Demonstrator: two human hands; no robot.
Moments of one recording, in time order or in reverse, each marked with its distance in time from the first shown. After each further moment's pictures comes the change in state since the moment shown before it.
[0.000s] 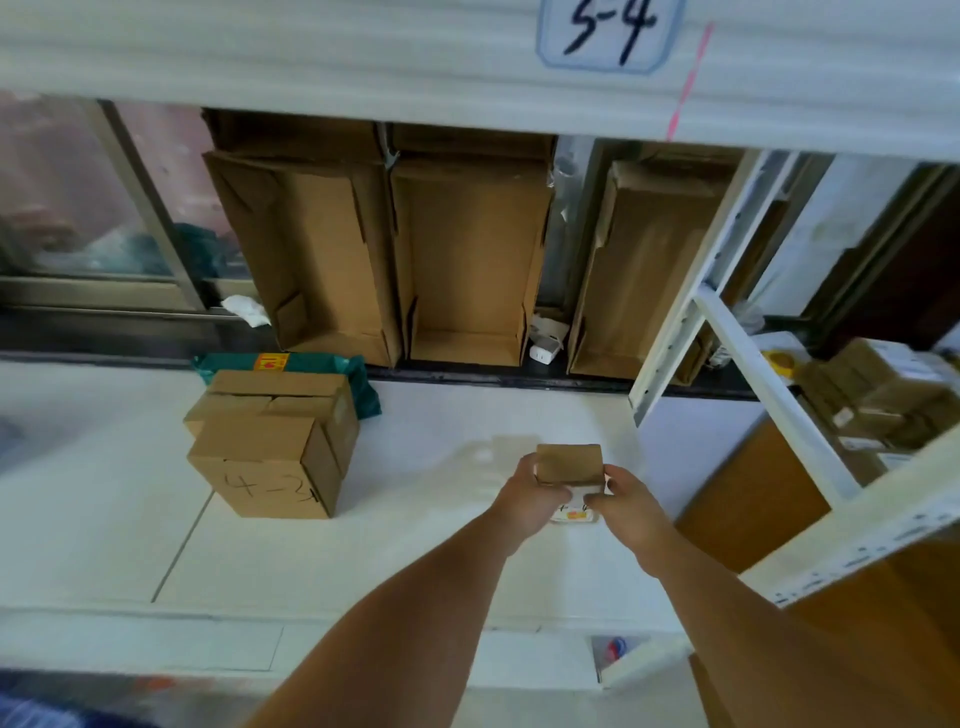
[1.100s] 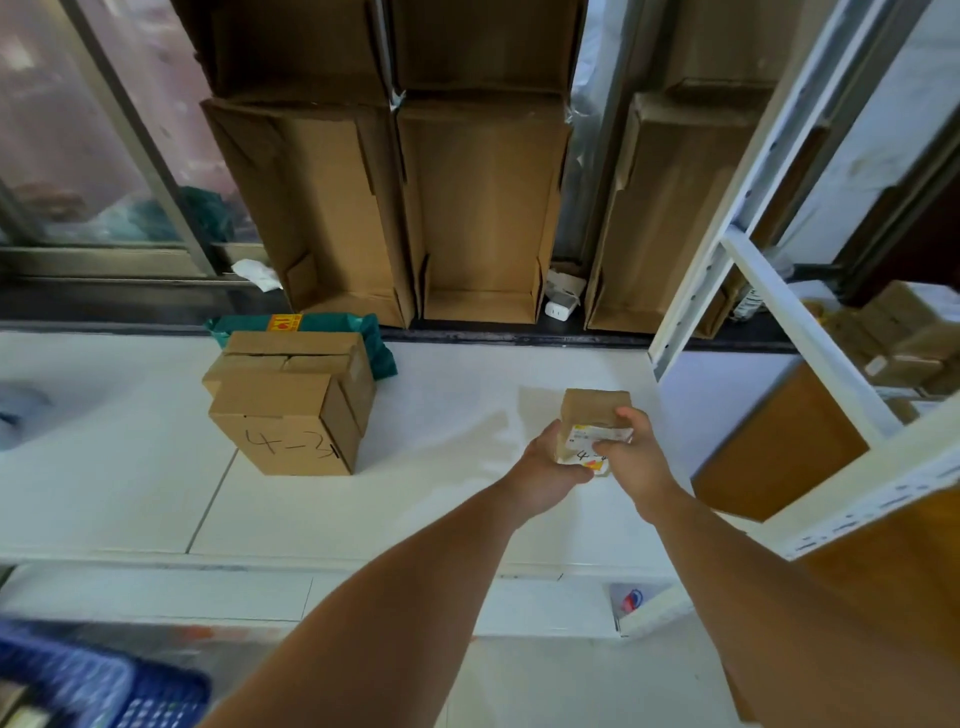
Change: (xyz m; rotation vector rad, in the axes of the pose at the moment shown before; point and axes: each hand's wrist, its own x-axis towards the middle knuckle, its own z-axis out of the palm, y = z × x) left_hand -0.052 0.003 -0.011 0.229 -0.110 0.130; right_hand 0.005 0.005 0.024 0.122 0.139 -0.075
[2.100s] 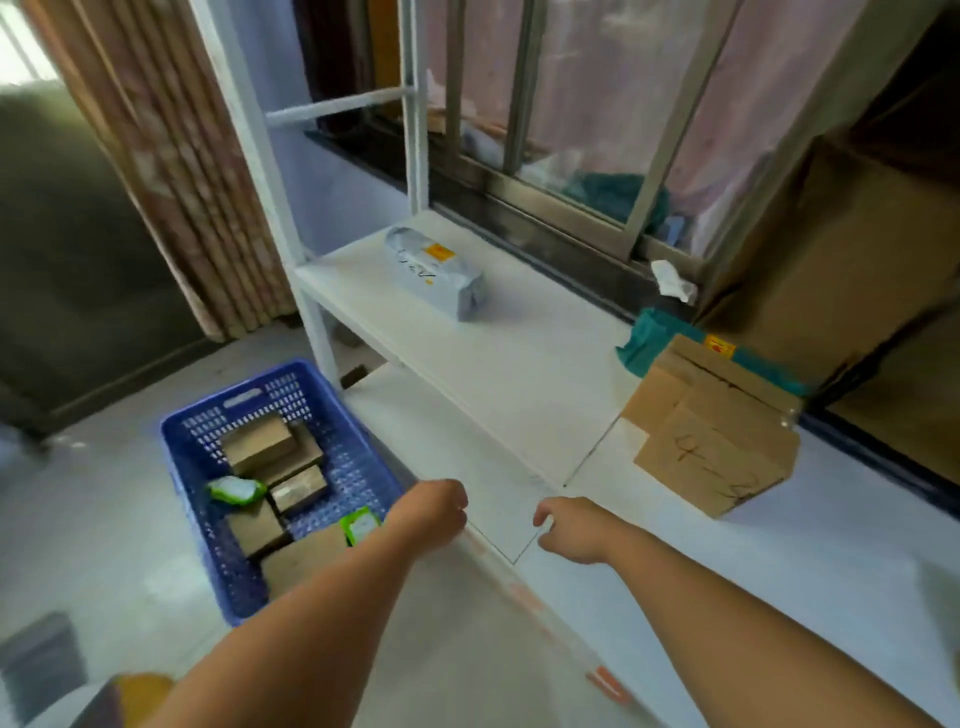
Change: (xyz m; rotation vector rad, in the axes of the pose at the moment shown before) left_hand -0.285 -0.316 -0.313 0.413 0.523 -0.603; right_hand -0.230 -0.065 0.413 -1.318 -1.083 -0.492
